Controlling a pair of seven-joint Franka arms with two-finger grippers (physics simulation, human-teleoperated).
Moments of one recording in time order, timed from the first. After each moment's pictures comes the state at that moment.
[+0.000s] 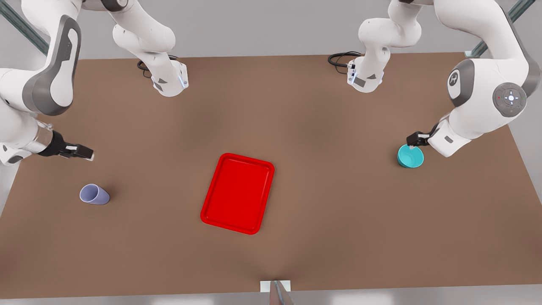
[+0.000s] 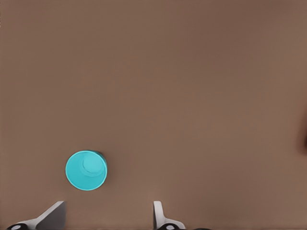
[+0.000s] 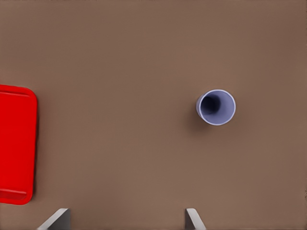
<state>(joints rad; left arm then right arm) -0.12 0.14 0.06 -1.54 0.00 1.56 -0.01 -0.13 0.14 -0.04 -1.57 0.06 1.61 -0.02</state>
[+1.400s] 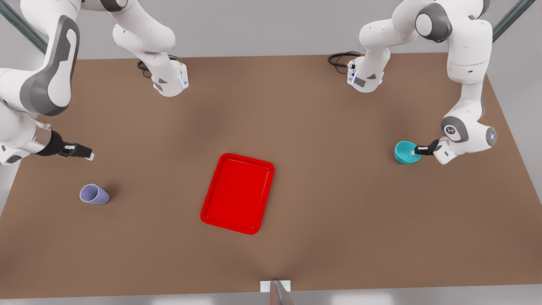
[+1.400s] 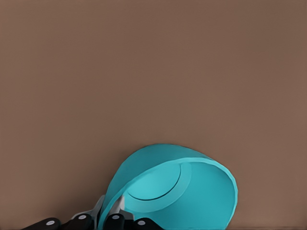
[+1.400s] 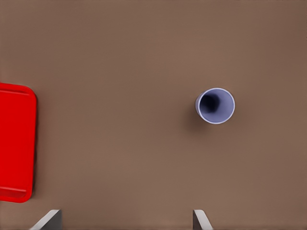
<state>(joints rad) 0.17 0.40 0.23 -2.19 -0.38 2.21 0.73 -0.13 0.14 -0.04 -1.57 0.06 1.61 -0.03</state>
